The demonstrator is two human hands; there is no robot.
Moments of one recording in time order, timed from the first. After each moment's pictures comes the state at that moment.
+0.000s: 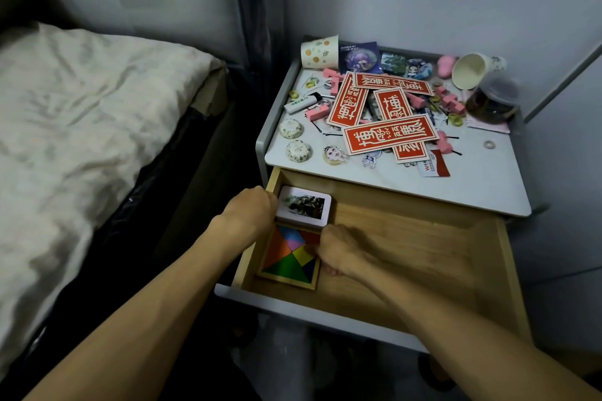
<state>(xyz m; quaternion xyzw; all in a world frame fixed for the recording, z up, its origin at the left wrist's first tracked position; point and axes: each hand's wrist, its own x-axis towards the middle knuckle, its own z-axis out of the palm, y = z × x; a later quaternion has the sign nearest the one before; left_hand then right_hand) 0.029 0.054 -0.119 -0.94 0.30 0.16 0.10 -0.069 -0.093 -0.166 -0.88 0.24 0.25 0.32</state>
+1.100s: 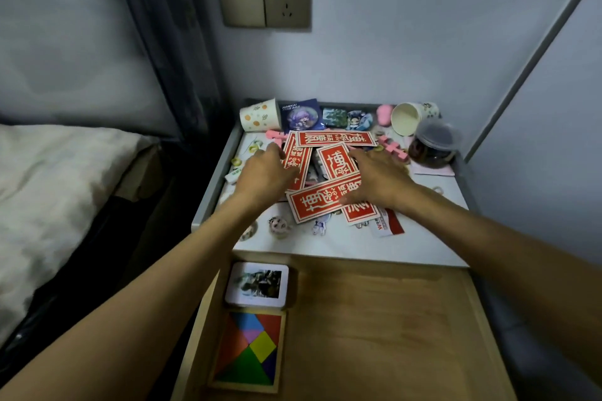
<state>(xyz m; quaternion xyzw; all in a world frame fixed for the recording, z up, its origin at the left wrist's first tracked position) 0.098 -0.100 -0.026 -0.93 0.21 0.06 -0.30 0.008 -0.288 -0.041 -0.97 0.19 0.03 0.12</state>
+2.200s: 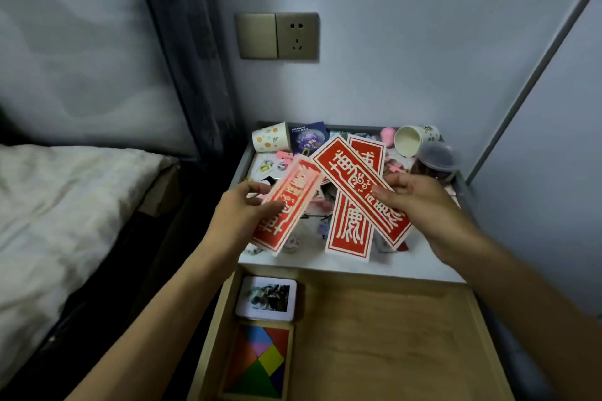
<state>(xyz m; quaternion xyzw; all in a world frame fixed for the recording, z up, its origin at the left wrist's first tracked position) 0.052 -0.030 0.007 -0.77 0.10 0.18 -0.61 -0.064 -0.266 0.015 -0.73 0.24 -0.08 0.63</state>
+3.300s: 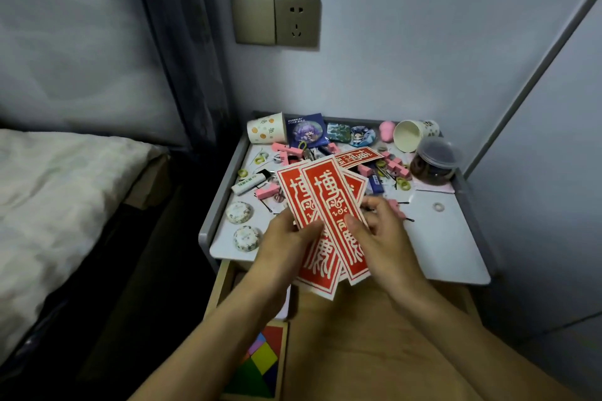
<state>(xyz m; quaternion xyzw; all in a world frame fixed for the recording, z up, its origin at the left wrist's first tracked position) -0.004 -0.068 -0.023 -0.70 0.08 0.27 -0.66 -0.070 -0.202 -0.030 -0.73 0.25 -0.16 0.61</state>
